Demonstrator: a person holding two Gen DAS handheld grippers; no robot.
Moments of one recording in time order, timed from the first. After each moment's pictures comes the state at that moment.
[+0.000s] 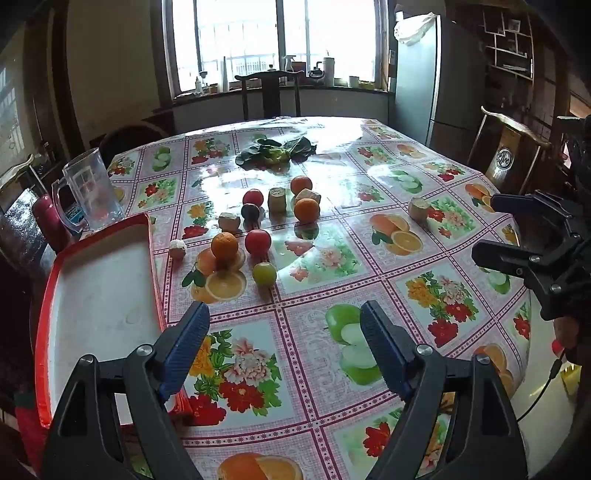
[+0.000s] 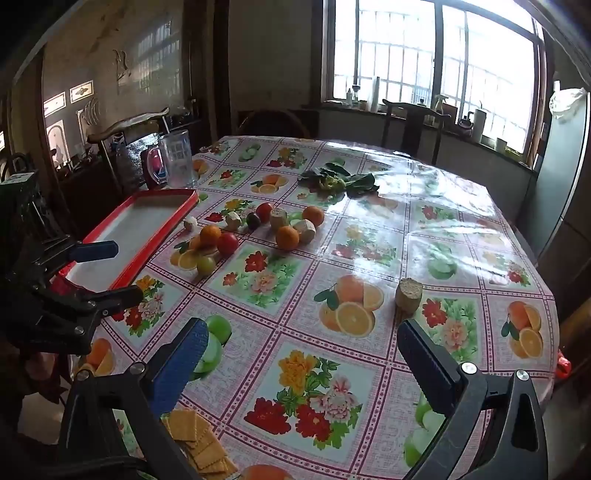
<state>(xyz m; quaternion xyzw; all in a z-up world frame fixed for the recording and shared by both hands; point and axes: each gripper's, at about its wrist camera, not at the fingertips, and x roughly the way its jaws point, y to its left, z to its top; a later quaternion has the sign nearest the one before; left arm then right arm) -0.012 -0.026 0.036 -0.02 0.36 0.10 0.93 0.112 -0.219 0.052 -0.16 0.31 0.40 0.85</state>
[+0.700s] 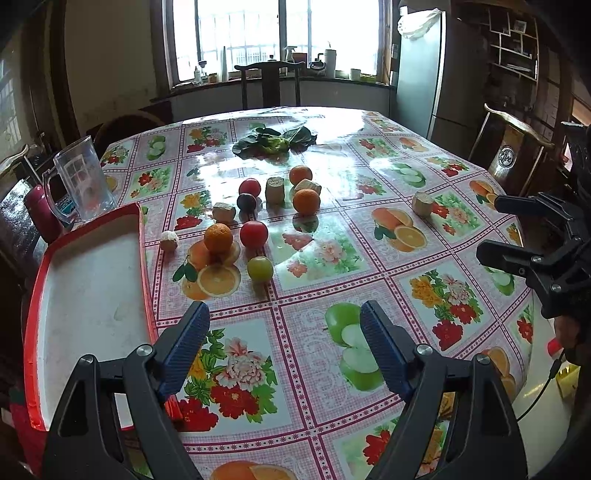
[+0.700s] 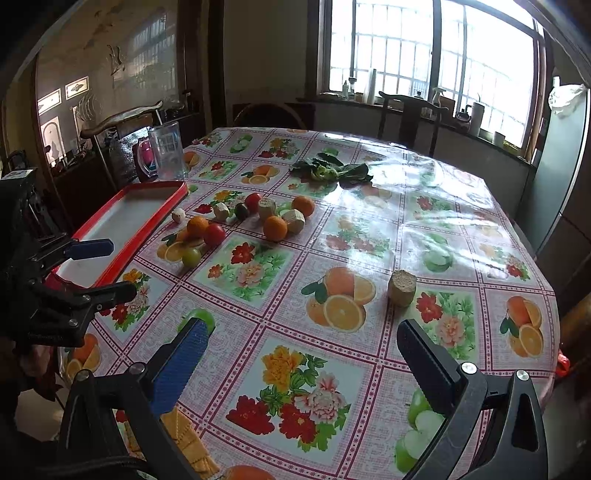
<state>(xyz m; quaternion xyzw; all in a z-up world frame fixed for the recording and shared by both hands) 0.001 -0.021 0.026 -0.04 0.38 0.10 0.92 0.126 -0.222 0.040 -0.17 0.33 0.39 0.85</state>
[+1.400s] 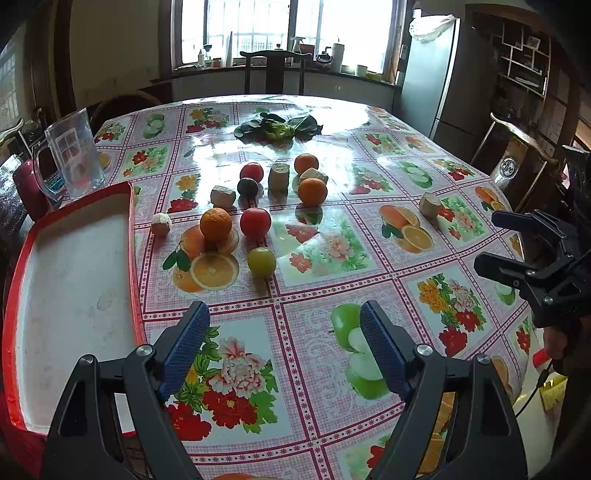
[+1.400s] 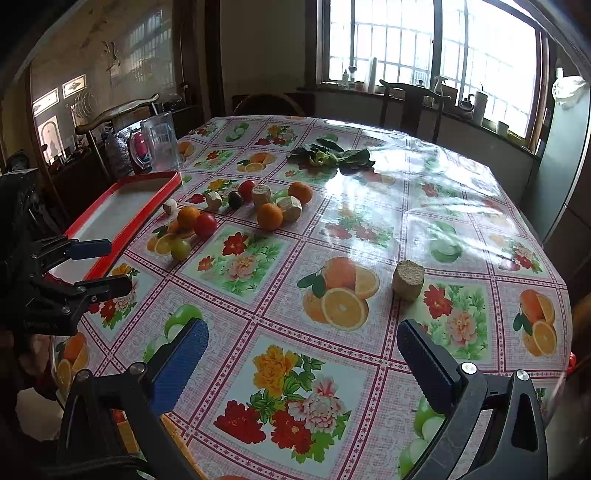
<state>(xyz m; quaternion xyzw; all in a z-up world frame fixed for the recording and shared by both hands) 0.014 -0.003 0.009 -0.08 0.39 0.09 0.91 0.143 -0.216 0.019 -0.16 0.36 0.39 0.83</state>
